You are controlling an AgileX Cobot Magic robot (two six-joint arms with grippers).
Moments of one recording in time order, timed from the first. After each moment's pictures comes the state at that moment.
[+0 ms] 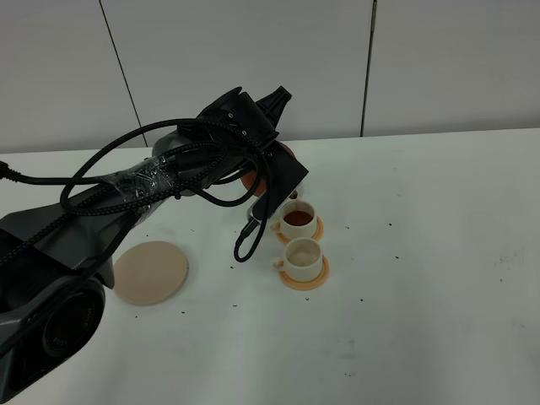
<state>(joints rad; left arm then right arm) -0.55 2.34 -2.00 0.76 0.64 1.41 0.08 -0.01 -0.48 0.23 1.07 -0.04</state>
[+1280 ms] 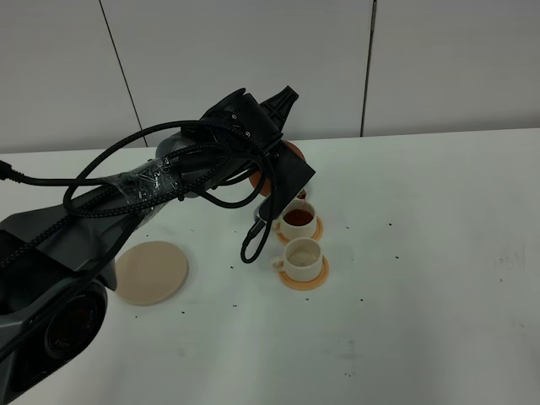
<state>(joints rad) -0.56 2.34 -2.00 0.74 0.62 1.41 0.08 -0.01 -0.48 0.23 1.07 -0.04</state>
